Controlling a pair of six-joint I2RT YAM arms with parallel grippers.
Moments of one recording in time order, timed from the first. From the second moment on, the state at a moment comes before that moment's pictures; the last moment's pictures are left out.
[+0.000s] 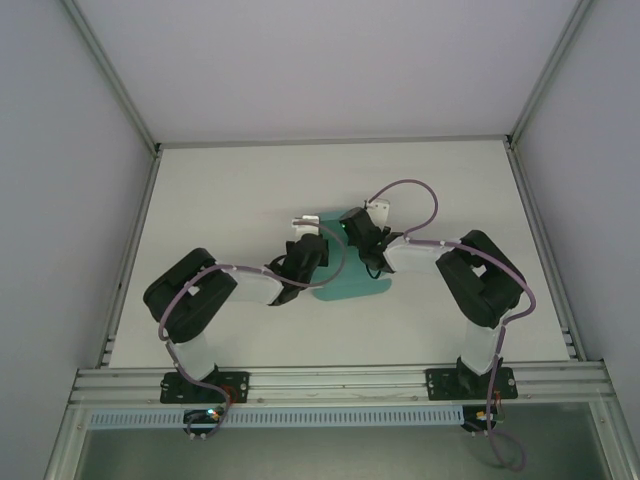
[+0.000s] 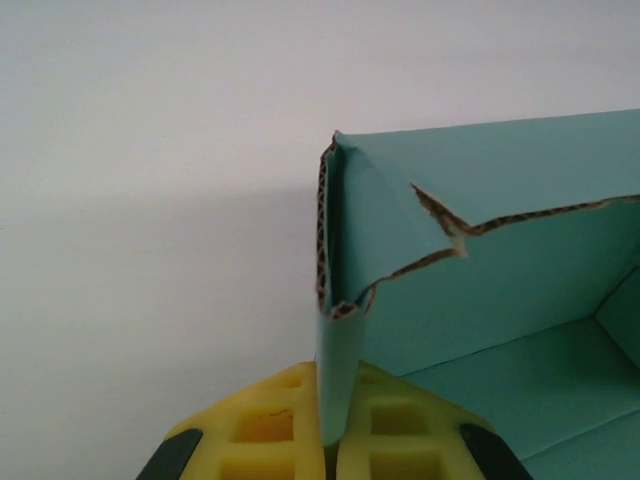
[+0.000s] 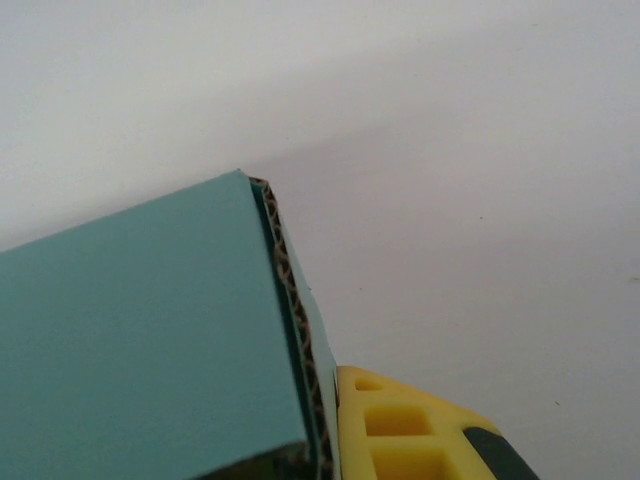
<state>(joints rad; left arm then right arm) -0.88 1.77 0.74 0.51 -0.53 -0.45 0.62 1.84 1.01 -0.02 0.58 0.74</state>
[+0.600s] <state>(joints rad) -0.92 1.79 0.79 0.45 -0.55 -0.51 0.64 1.81 0.94 0.01 0.67 0.86</state>
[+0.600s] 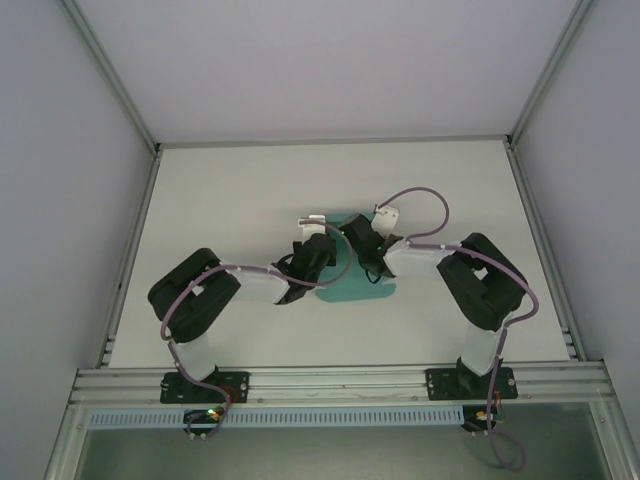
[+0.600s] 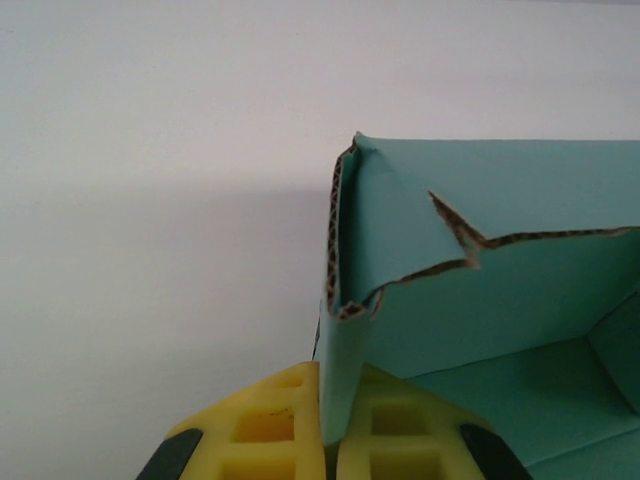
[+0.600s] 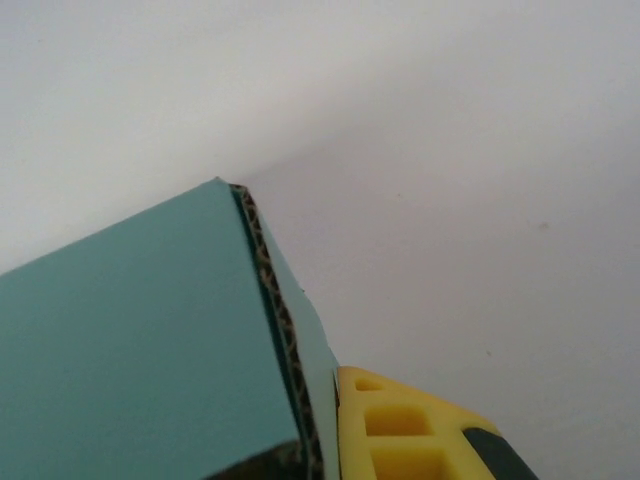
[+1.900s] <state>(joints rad) -0.88 1.78 0.75 0.47 -0.49 -0.49 0.52 1.82 0.73 0.45 0.35 0.39</state>
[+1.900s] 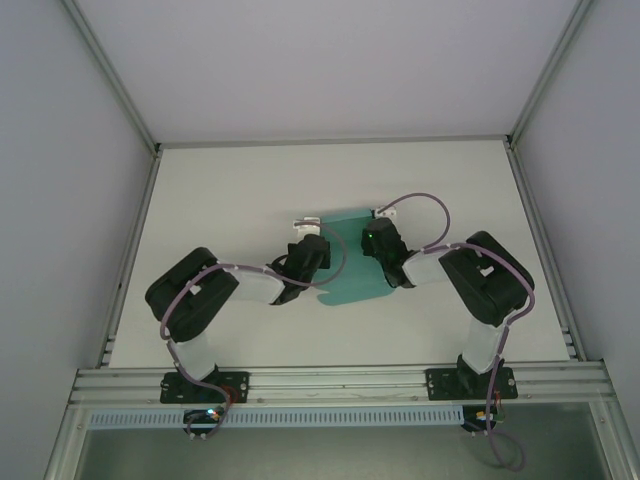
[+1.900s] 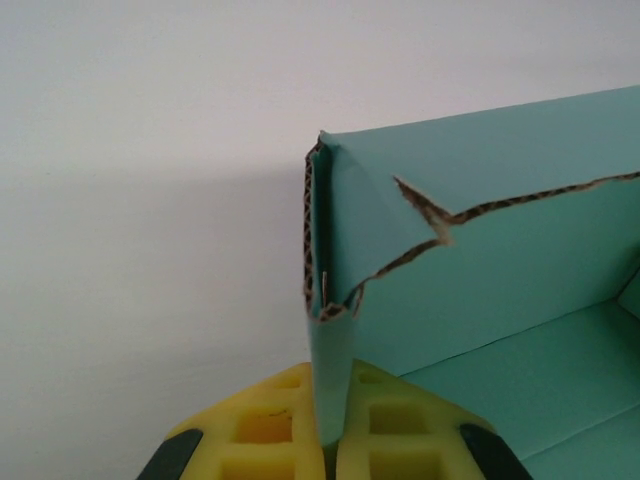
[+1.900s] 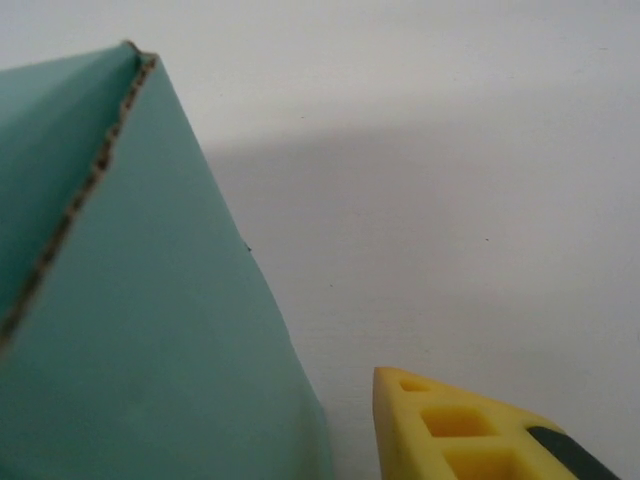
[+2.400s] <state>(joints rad) -0.86 1.78 0.75 0.45 -0.51 -0.47 0.50 1.62 0.63 0.46 0.15 0.26</state>
